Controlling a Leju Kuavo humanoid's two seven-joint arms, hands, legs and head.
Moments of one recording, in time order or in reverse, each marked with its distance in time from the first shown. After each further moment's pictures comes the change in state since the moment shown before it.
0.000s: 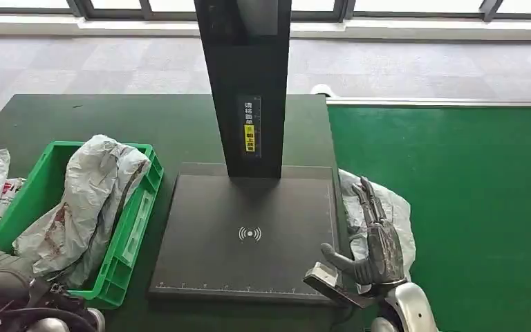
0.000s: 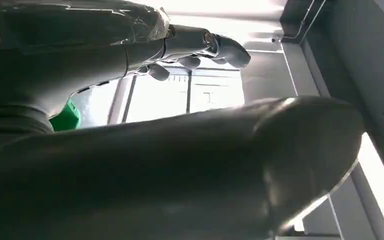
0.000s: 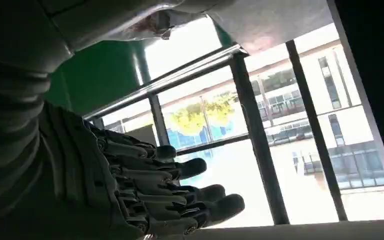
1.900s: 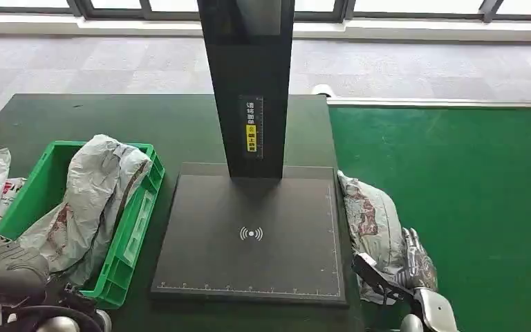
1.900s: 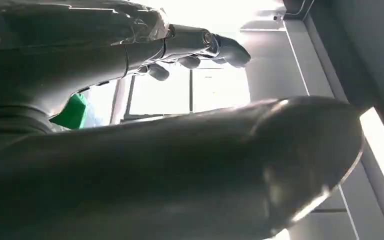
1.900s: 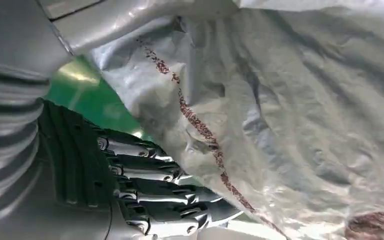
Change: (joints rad) left arm 0.006 0.046 -0.050 0.051 -0.013 0.000 0.001; right arm -0.119 -0.040 -0.336 0.469 0.121 0.234 0.239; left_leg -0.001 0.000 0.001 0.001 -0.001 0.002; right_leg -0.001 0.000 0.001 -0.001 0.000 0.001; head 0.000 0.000
